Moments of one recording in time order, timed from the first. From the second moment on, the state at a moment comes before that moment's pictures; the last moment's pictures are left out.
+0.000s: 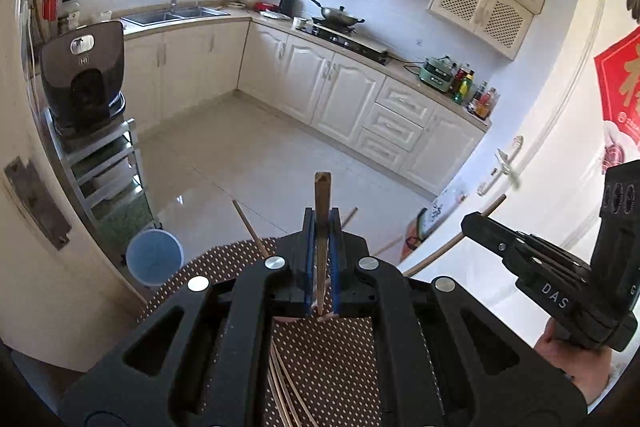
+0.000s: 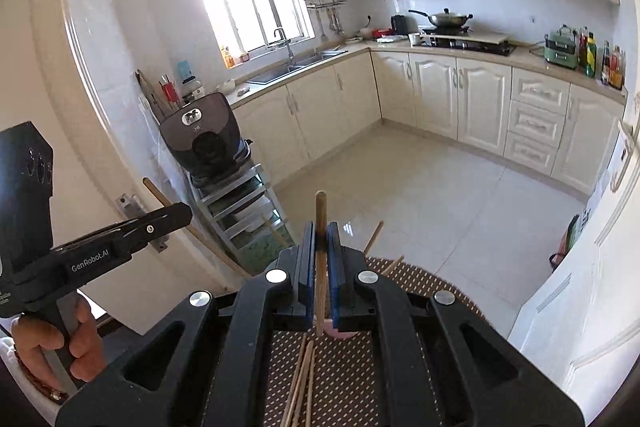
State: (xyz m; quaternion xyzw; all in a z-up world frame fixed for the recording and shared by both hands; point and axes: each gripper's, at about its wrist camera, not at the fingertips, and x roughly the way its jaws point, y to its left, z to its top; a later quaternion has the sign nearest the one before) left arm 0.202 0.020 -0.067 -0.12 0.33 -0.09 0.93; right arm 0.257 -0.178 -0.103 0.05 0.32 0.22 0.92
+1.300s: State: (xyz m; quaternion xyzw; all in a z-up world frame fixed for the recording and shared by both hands) left arm 0.250 -0.012 -0.167 -0.08 0.43 -0.08 0.90; right arm 0.286 -0.134 -0.192 -0.06 0.36 0.23 0.90
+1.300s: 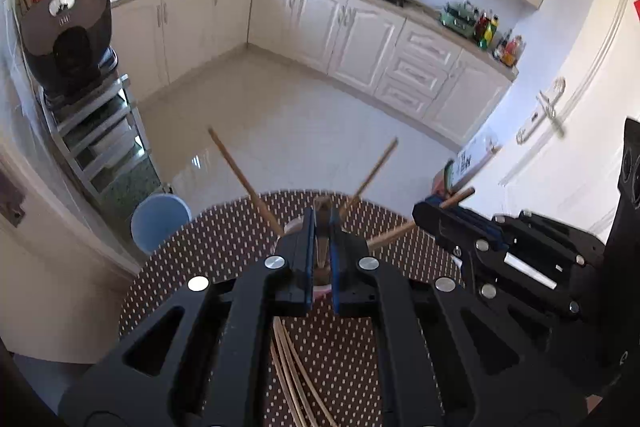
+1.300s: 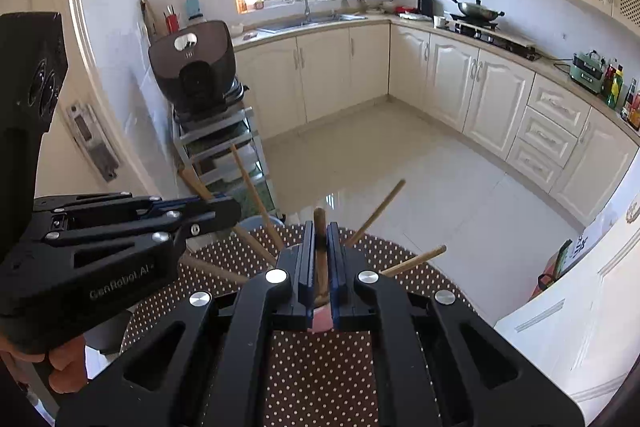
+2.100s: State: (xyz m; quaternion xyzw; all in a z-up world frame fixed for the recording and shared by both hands) left arm 0.212 -0.015 -0.178 -0.08 0.49 -0.08 0.87; right arm 0.257 -0.146 -0.183 0.01 0.38 0.22 0.90
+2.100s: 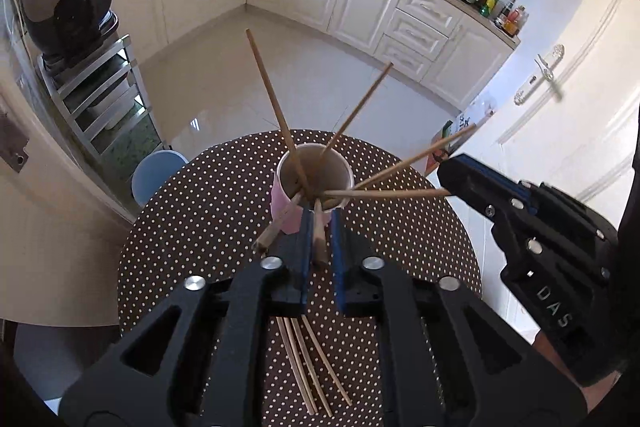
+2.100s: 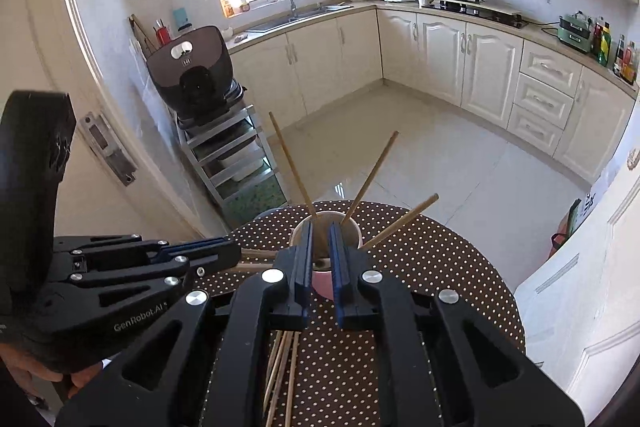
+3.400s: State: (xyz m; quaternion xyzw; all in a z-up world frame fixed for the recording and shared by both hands) left arm 0.145 0.043 -0.253 -0.13 0.53 -0.04 0.84; right arm 0.200 -0.139 -0.268 0.02 0.48 0.22 0.85
